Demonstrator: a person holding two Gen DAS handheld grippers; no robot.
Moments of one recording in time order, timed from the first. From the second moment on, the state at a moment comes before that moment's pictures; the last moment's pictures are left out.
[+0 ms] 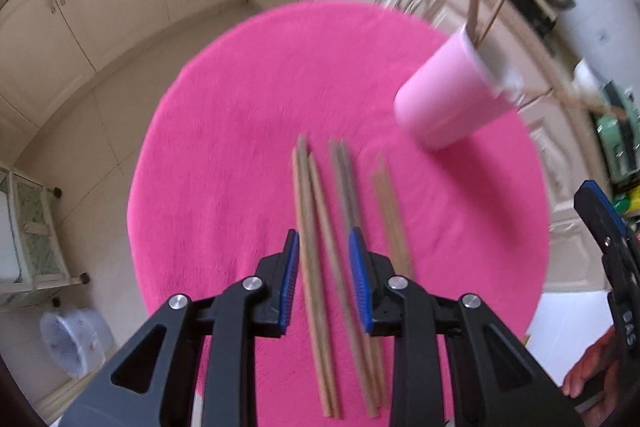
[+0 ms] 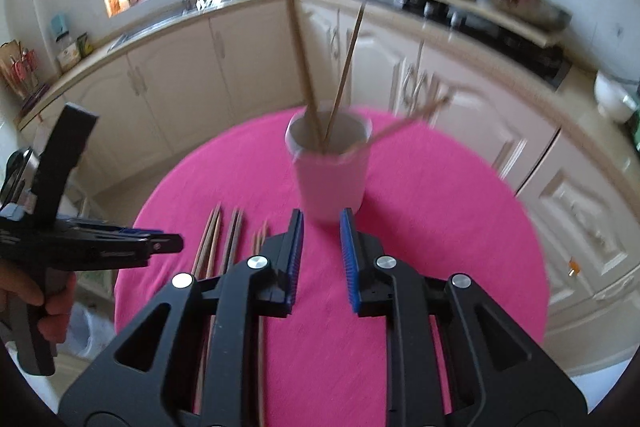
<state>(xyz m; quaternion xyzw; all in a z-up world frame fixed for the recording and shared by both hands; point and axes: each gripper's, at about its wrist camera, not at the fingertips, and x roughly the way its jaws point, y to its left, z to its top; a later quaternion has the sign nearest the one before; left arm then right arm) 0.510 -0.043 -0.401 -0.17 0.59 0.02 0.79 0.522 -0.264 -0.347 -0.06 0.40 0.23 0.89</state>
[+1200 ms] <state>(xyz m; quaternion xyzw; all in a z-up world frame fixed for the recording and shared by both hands) 0.525 -0.061 -0.443 -0.09 0.67 0.02 0.74 0.541 -0.213 -0.456 -0.07 0.60 0.28 0.74</state>
